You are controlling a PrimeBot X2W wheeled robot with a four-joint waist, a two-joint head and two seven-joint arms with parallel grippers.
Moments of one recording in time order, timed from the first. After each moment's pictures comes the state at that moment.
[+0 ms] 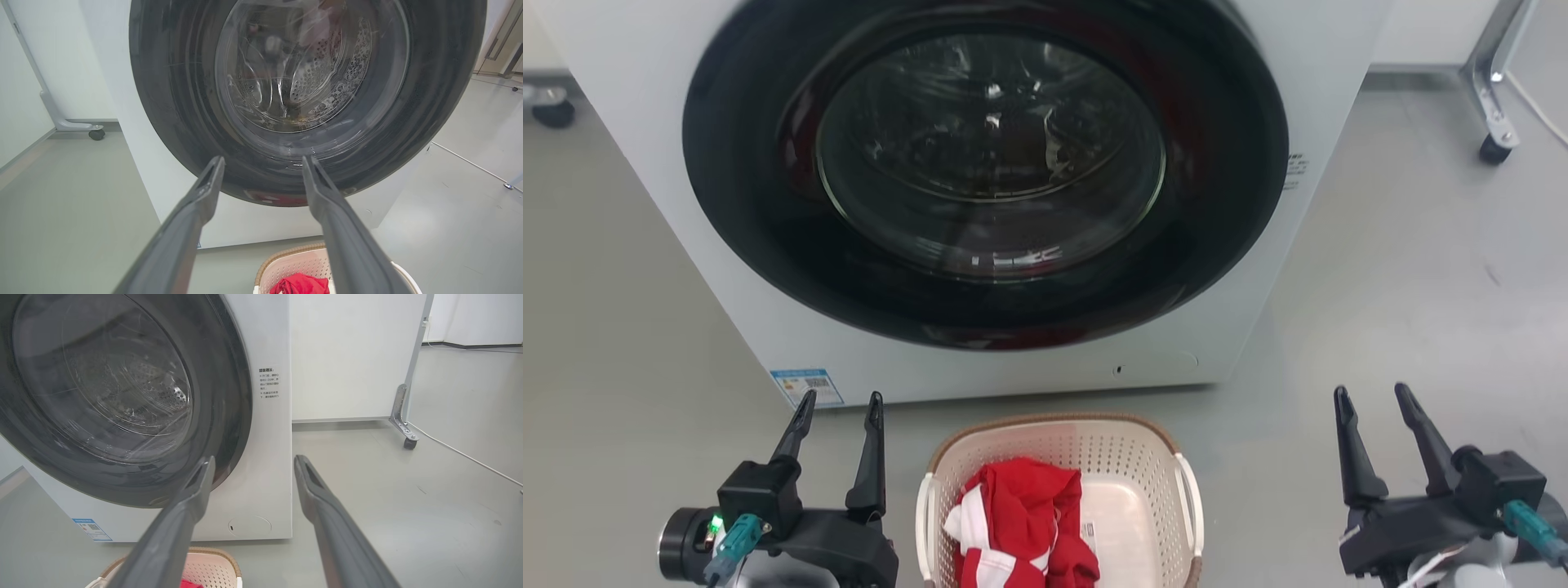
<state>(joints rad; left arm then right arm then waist) -0.14 0.18 -0.30 0.20 -0.37 0.12 -0.18 -0.13 -0.21 0.20 0.27 0.33 -0.01 -0.25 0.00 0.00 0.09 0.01</state>
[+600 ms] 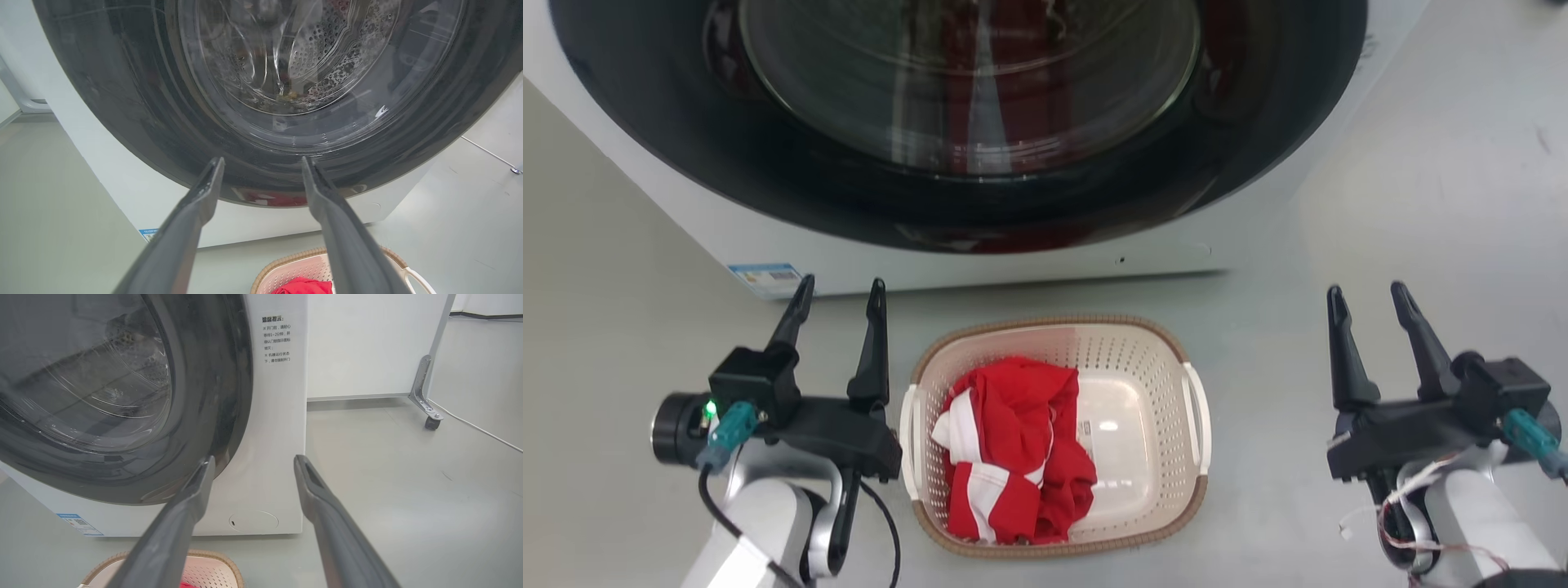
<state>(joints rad) -0.33 0.16 -0.30 0.23 -0.37 0.12 -0.14 -0.31 -0.19 0.20 0.30 0.33 0.00 -0.25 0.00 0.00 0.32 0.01</state>
